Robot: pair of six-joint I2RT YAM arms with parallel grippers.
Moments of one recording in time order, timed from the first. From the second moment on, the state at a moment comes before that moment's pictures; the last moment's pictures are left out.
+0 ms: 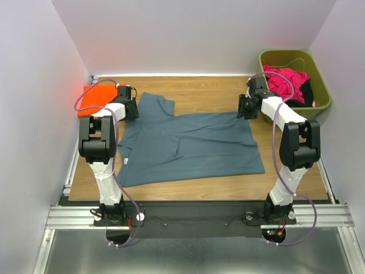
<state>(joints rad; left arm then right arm) -0.04 2.00 1.36 -0.26 -0.18 -0.20 0.12 1.88 1.44 -0.58 -0.02 0.24</state>
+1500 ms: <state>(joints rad) -0.05 2.05 1.40 -0.26 -0.14 -0.16 0.12 2.21 1.72 -0.48 0.11 -0.05</state>
